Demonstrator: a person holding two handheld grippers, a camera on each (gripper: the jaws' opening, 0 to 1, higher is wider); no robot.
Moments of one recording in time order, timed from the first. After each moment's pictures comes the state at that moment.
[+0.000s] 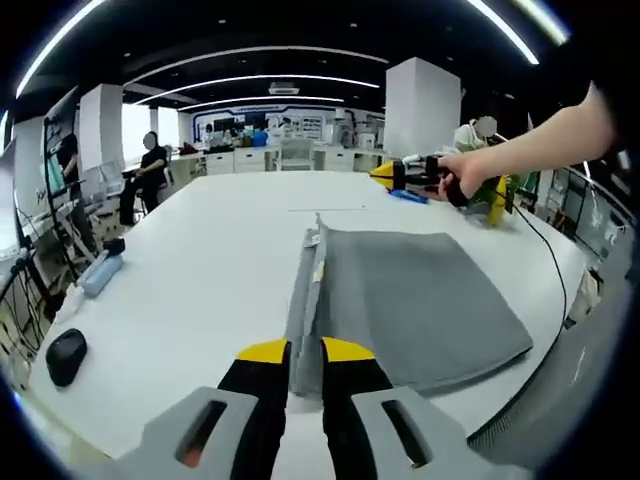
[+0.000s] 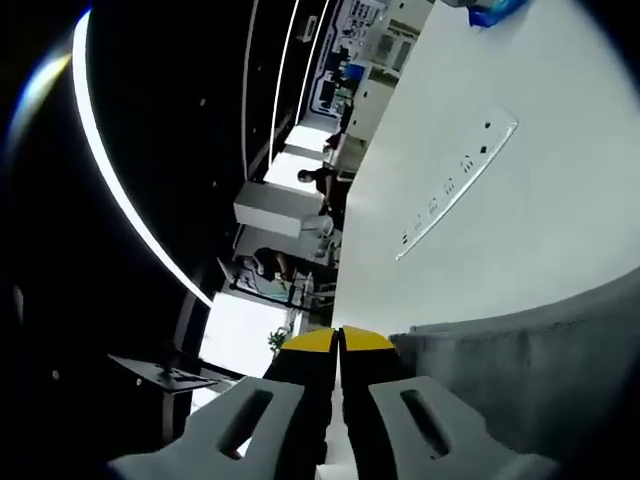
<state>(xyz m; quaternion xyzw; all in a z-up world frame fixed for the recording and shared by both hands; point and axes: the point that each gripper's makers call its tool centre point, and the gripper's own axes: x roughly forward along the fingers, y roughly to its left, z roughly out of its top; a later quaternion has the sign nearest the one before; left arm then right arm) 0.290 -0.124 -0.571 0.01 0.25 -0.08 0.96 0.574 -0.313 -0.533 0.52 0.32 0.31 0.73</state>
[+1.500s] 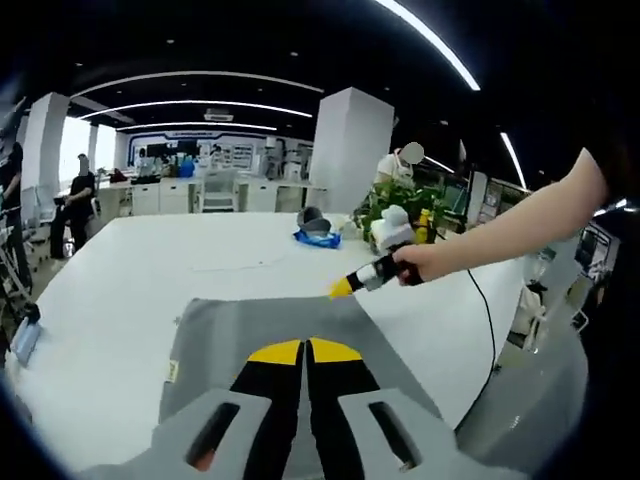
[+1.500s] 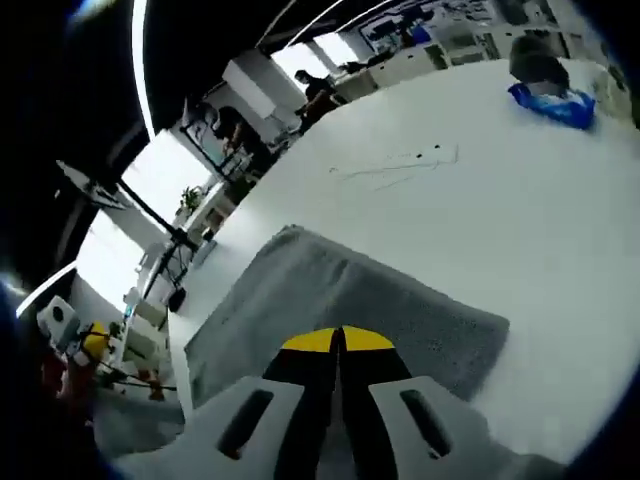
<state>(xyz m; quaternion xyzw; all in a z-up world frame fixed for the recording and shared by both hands) 0.324 -0.294 -0.492 0.01 0.20 -0.28 0.94 0.474 -0.425 -0.606 0.04 0.42 0.42 0.80</state>
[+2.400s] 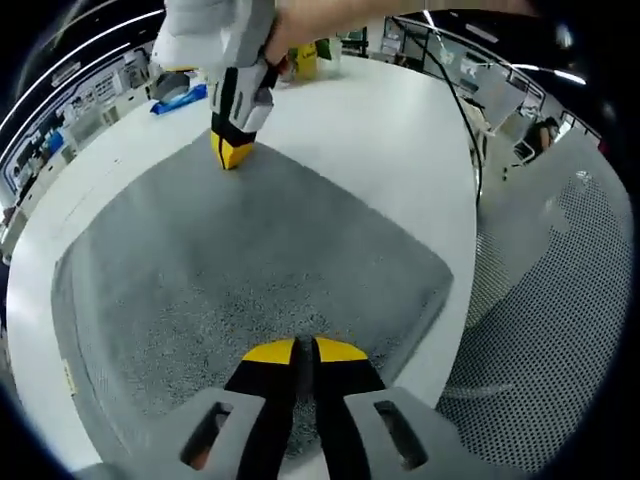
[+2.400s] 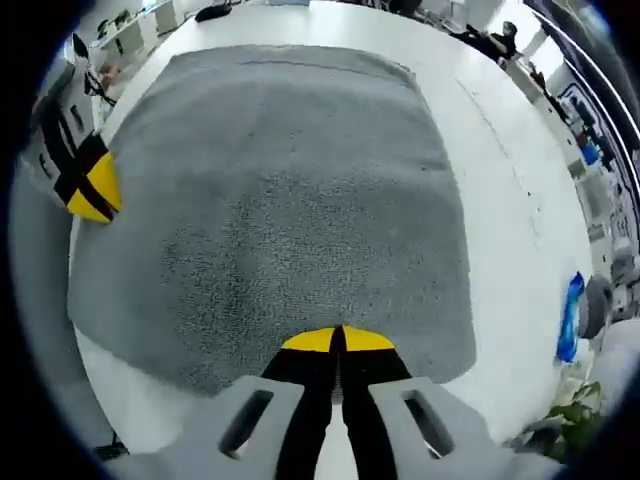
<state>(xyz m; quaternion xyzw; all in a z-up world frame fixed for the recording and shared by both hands) 0.282 -0.361 -0.657 0.23 0.41 -0.42 0.77 0.442 -0.452 -0.663 -0.53 0.41 0.47 0.58</state>
